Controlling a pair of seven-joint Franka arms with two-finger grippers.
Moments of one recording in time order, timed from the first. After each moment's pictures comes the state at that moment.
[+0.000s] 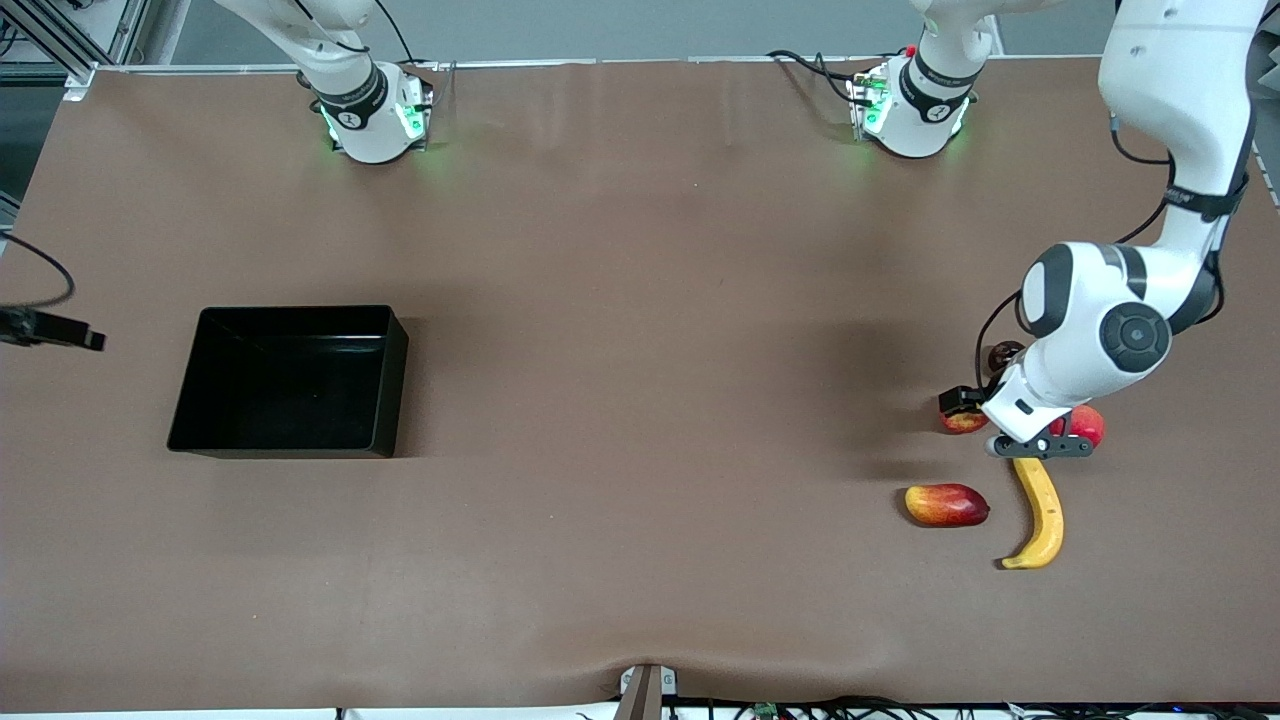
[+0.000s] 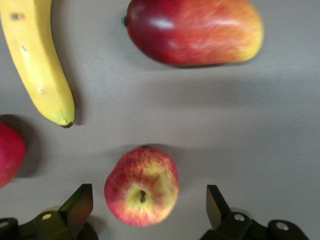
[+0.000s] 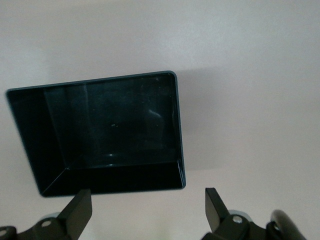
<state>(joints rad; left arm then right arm) 0.10 0.45 -0.13 -1.97 0.09 2.38 -0.08 -0.24 0.32 -0.06 -1.52 0.03 1.65 -0.21</state>
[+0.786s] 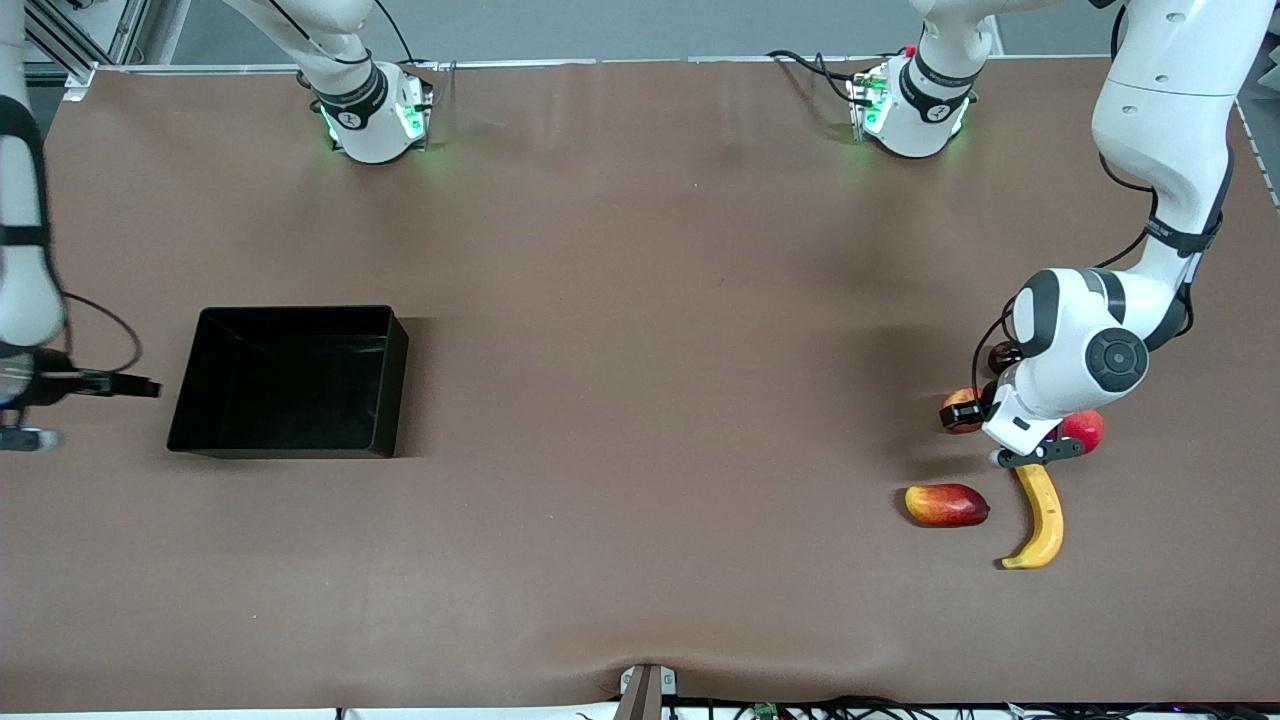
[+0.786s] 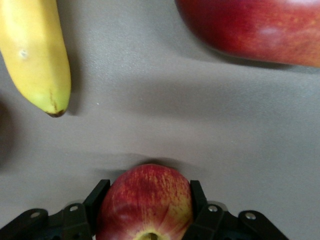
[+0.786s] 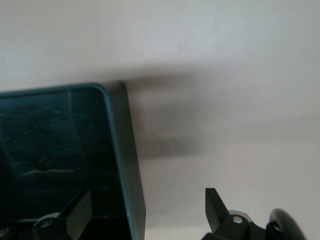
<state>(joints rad) 0.12 0.53 -0.14 -1.97 0.09 2.44 -0.24 -0.33 0.49 -0.06 -1.76 0.03 2.06 -0.32</state>
